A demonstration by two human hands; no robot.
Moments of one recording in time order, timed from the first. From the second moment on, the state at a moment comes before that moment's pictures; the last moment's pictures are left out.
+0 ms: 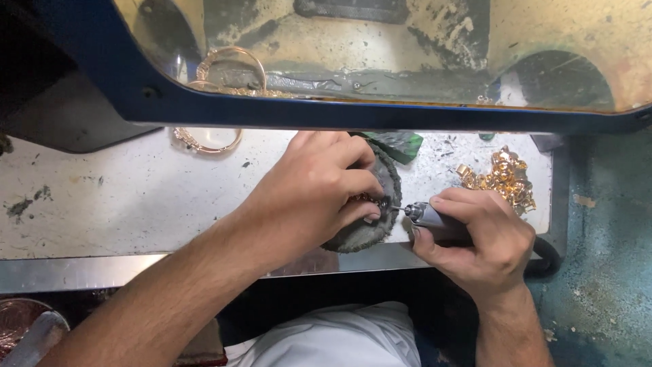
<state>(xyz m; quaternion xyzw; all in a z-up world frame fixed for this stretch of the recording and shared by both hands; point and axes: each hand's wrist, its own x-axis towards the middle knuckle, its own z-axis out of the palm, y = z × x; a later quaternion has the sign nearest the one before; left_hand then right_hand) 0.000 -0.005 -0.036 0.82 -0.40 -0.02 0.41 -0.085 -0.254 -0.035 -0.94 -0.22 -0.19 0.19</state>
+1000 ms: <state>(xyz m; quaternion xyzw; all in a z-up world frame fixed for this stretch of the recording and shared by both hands) 0.000 -0.008 -0.040 0.83 -0.39 -0.02 0.40 -0.083 -0.257 -0.033 -0.93 -0.23 -0.18 0.21</state>
